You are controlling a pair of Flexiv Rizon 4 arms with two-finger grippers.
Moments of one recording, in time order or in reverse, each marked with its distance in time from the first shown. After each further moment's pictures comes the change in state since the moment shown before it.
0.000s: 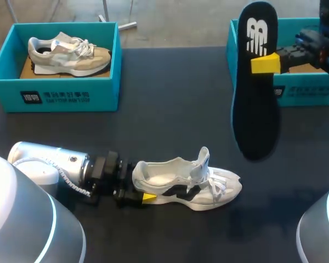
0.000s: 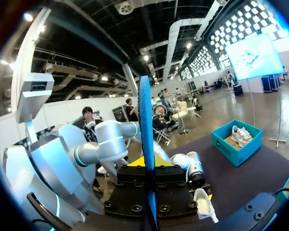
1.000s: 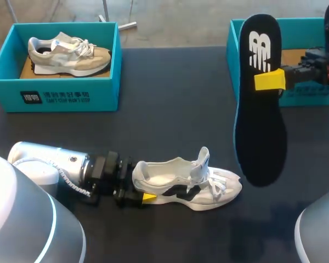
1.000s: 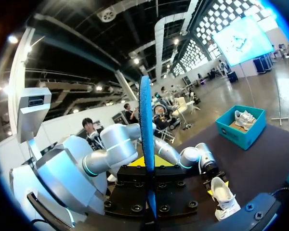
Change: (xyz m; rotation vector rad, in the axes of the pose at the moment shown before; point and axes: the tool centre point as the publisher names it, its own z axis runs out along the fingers) left arm 0.000 0.000 0.000 0.000 0.000 0.000; right arm 0.032 -0.014 0.007 -0.012 -0.001 0.154
